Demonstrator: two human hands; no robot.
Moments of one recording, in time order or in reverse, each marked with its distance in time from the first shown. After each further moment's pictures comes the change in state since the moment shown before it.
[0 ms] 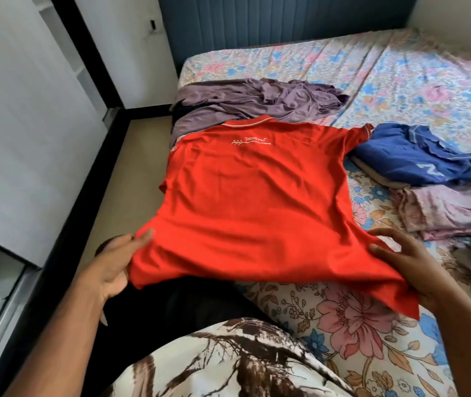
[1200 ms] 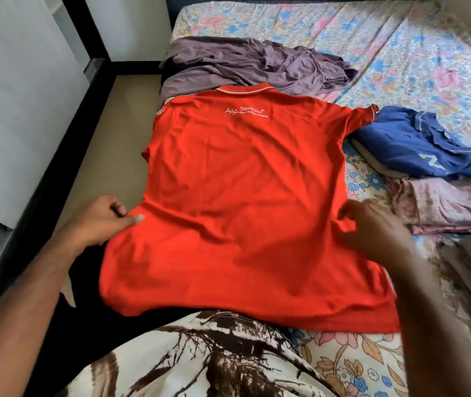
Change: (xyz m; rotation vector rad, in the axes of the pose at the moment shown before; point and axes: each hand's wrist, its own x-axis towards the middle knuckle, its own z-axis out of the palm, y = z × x) left_hand 0.023 0.013 0.008 0.956 0.179 0.079; right_hand 0.048 -0.038 0.028 -1.131 0.041 -0.241
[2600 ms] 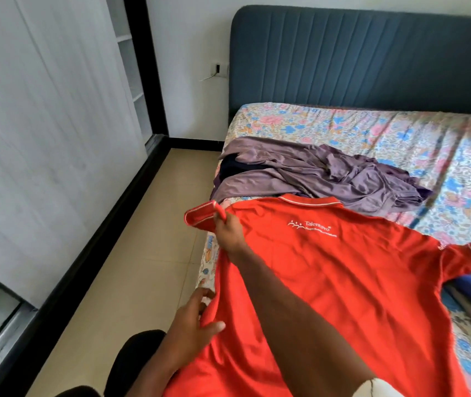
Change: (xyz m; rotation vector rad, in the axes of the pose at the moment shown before) left_hand 0.114 0.000 0.040 -0.388 -0.055 0.297; right_hand 0.310 -0.401 0.097 1.065 -0.072 -0.255
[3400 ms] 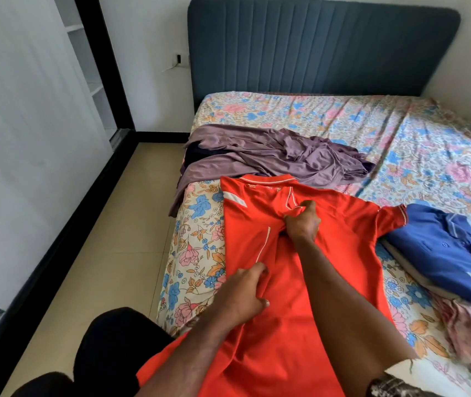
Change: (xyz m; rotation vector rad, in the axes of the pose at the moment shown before) left_hand 0.009 0.101 0.131 0.469 -0.197 0.191; right_hand -0.071 0.051 -0.234 -0.250 0.673 0.319
